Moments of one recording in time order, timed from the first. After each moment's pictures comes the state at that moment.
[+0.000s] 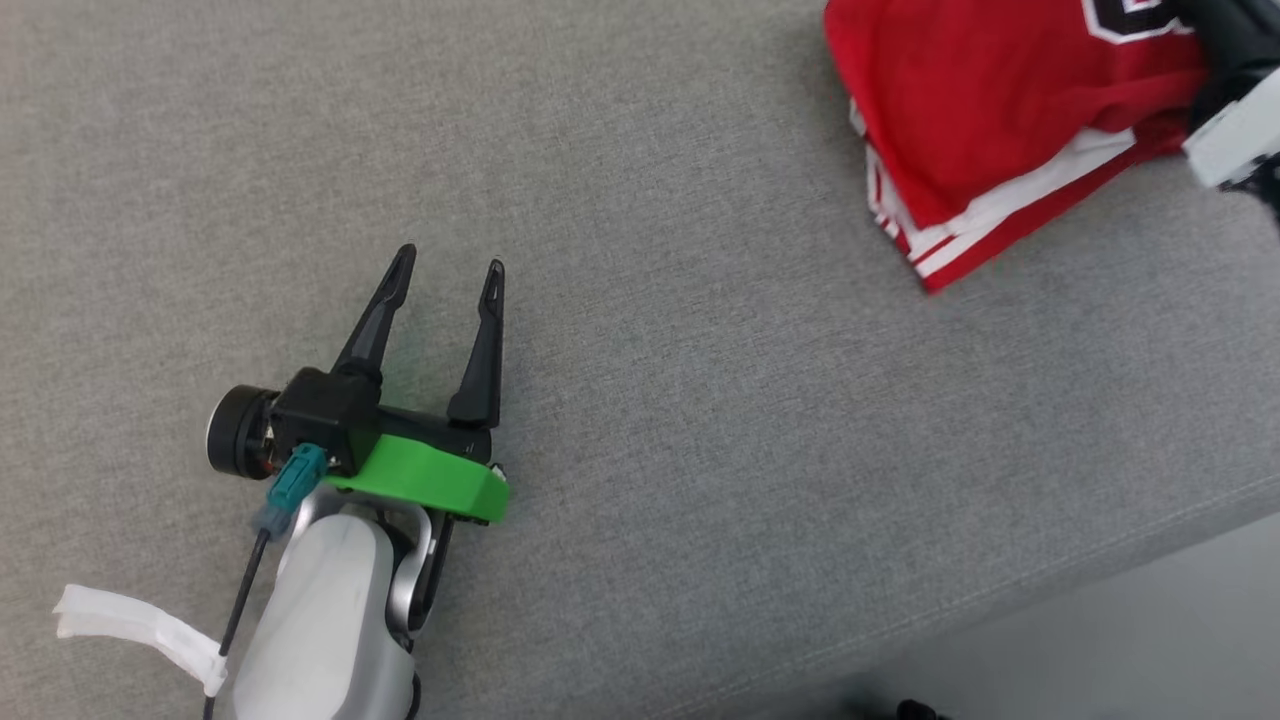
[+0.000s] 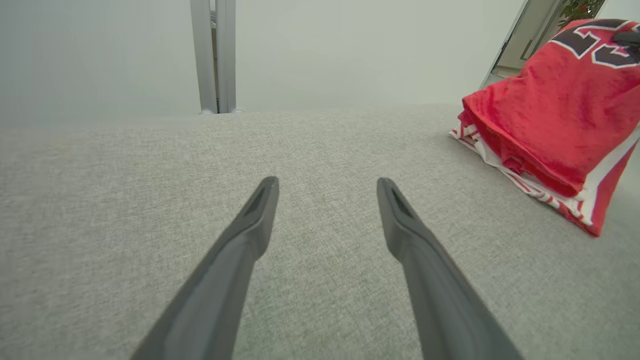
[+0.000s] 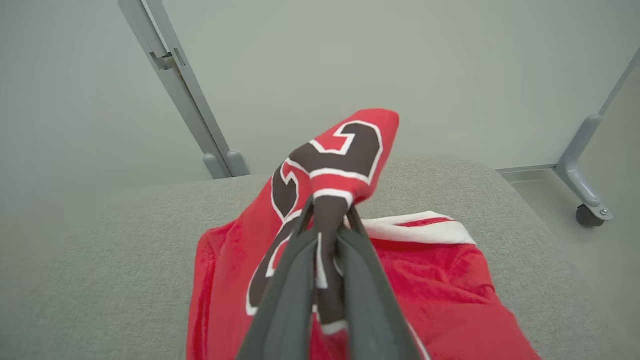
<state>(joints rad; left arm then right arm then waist) -0.37 0.05 -0.24 0.25 -0.20 -0.11 -0.26 -1.03 -0.71 0.79 0.57 1.15 0.13 -0.19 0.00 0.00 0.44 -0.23</state>
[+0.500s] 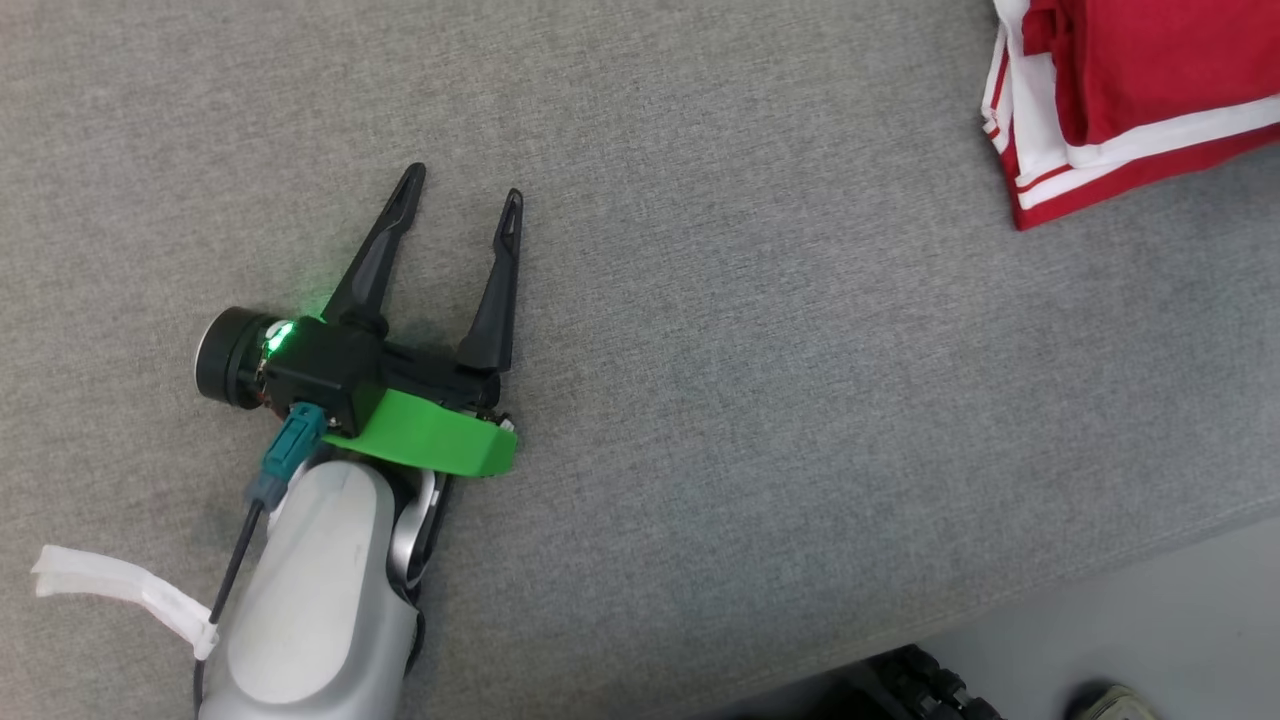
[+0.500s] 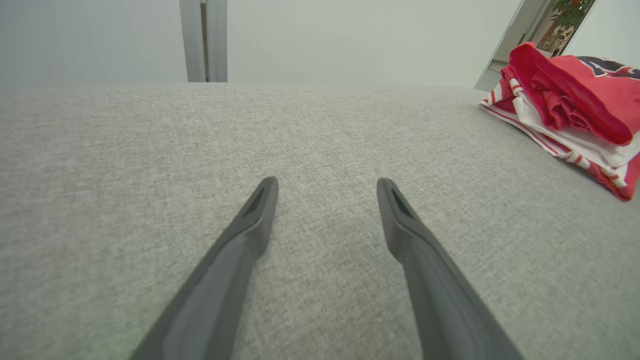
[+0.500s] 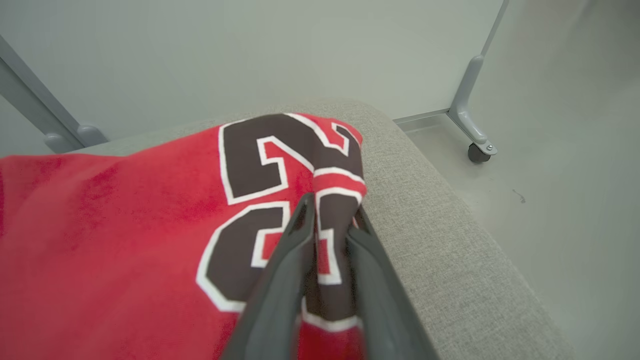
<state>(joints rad) -0.45 0.06 -0.24 0.23 -0.15 -0.12 -0.27 -1.09 -0.78 0.75 0.84 1.21 0.13 -0.26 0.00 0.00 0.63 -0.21</state>
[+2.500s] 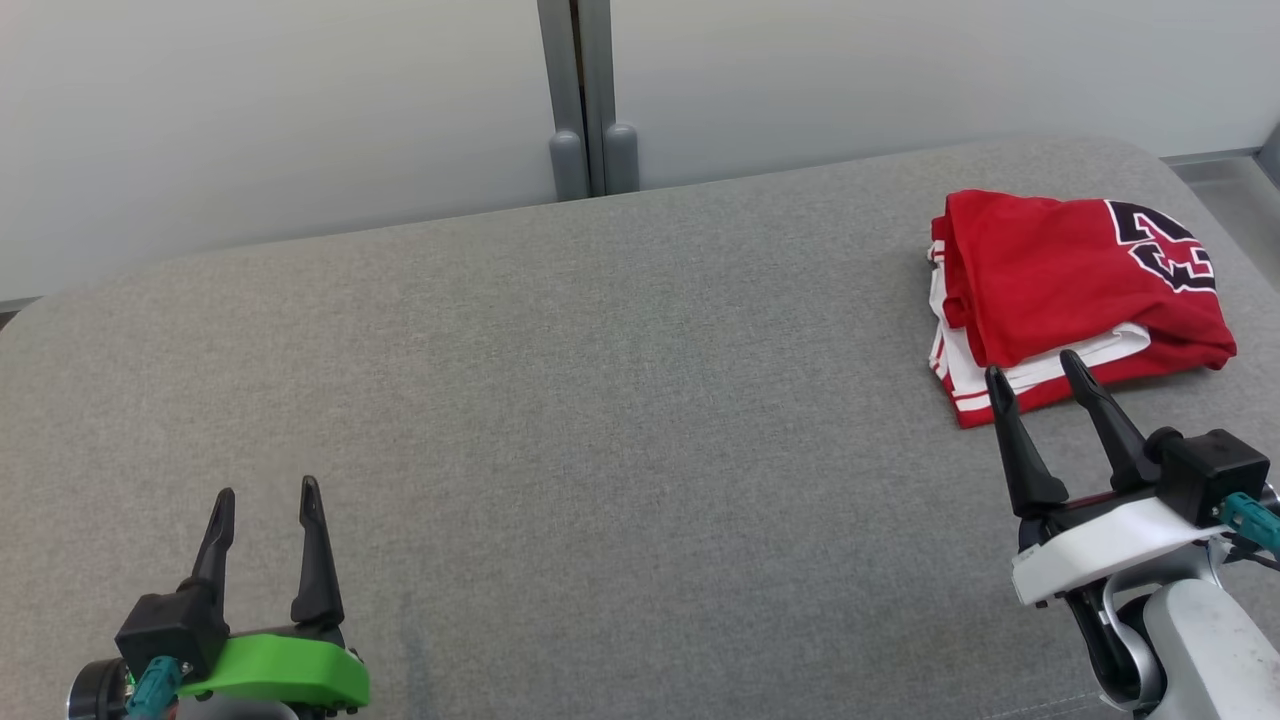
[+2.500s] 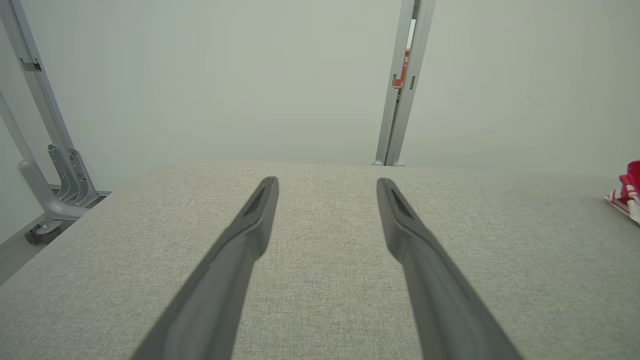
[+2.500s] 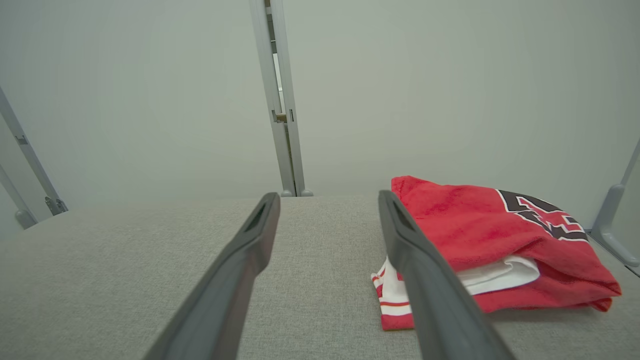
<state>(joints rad) -0.02 0.05 0.07 0.22 -0.18 -0.08 -0.26 -0.15 -0.29 0.15 0.21 0.37 0.13 -0.26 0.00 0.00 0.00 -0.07</state>
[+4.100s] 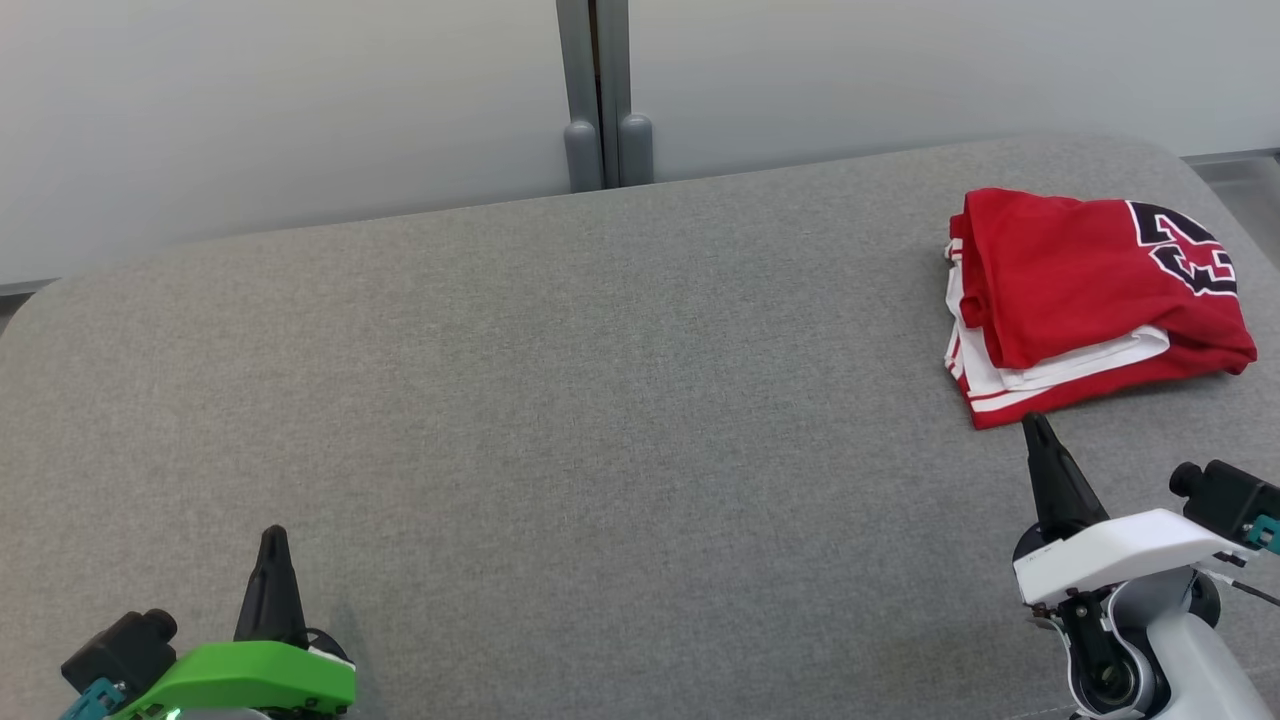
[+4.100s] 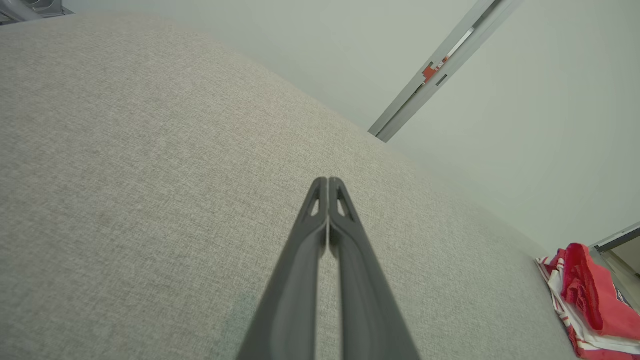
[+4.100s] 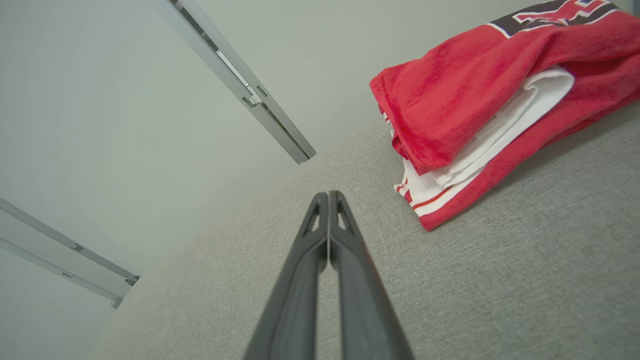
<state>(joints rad) -0.02 0.04 0.07 0.30 -0.67 -0.10 -0.13 -0.13 -0.18 0.07 0.29 0.78 0.13 -0.14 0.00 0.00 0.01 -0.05</state>
